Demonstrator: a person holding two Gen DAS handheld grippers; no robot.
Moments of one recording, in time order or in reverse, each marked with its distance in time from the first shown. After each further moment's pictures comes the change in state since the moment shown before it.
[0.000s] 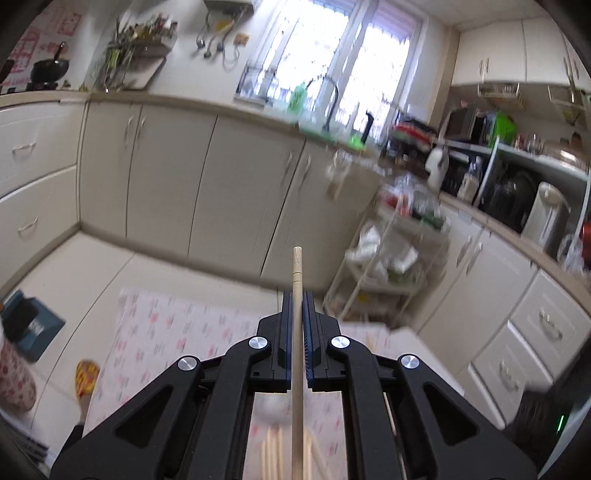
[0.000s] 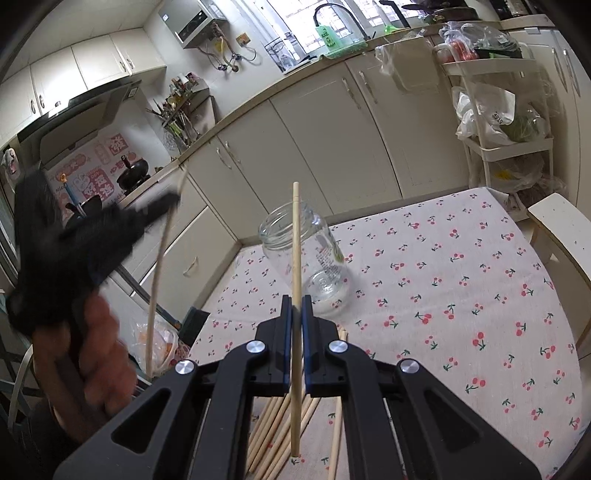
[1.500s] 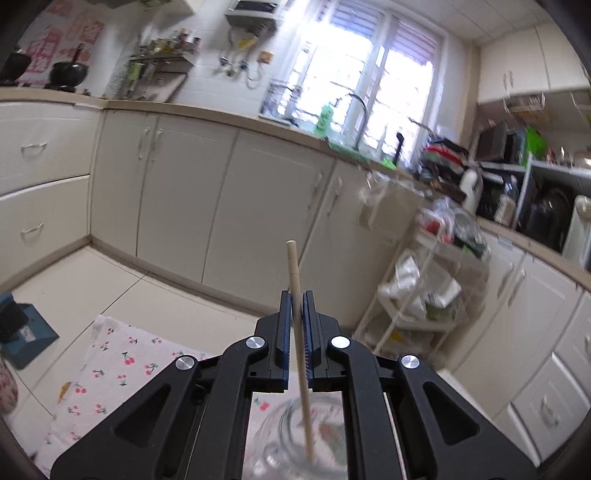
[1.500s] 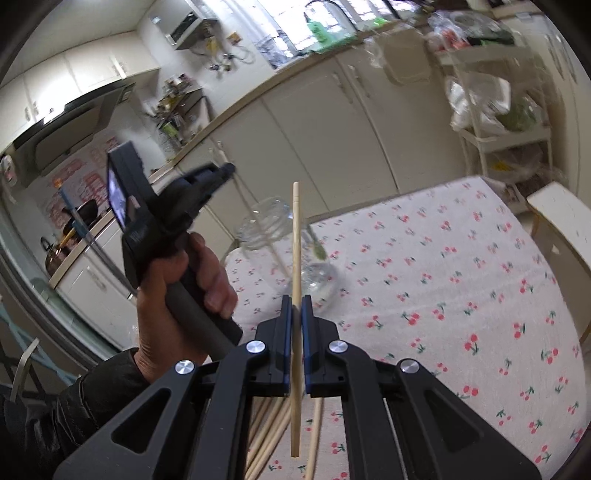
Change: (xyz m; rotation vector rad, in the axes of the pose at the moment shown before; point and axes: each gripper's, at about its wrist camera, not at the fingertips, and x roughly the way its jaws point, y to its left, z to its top) left arm 0.118 0.021 -0.021 0.003 -0.098 0.097; right arm 0.007 -0.011 0.005 -0.018 0.011 0.026
